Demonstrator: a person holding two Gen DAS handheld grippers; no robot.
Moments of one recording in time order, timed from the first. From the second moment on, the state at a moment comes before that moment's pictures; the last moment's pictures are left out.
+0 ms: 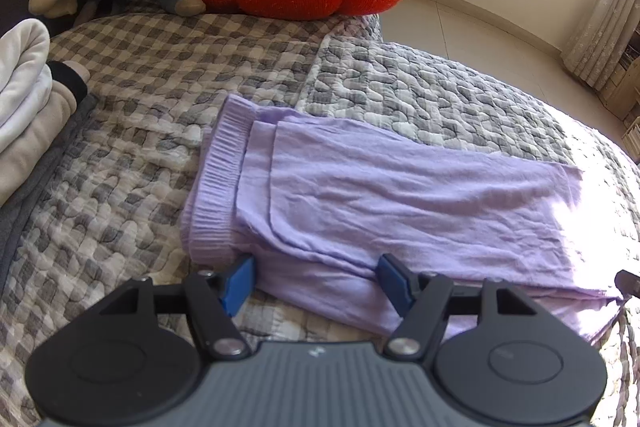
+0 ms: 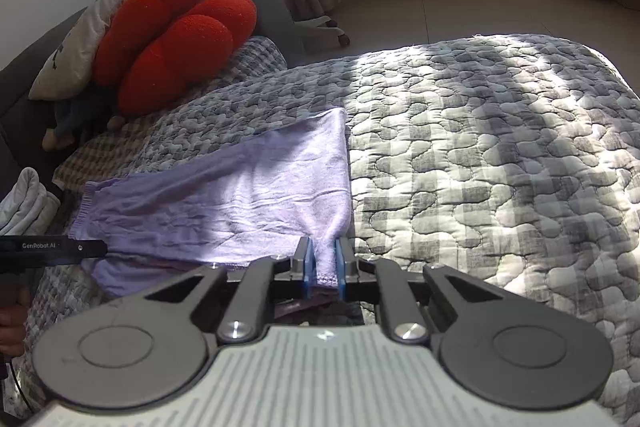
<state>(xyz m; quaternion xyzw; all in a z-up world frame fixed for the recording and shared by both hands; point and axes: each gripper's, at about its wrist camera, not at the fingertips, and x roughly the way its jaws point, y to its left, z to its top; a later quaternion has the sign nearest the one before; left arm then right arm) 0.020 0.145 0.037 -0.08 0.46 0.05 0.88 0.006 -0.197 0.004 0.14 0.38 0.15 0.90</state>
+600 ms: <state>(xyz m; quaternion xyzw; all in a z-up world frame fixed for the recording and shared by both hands) 0.022 0.066 0.038 -0.02 0.42 0.00 0.91 0.006 -0.216 -0.005 0.23 0.39 0.14 0.88</state>
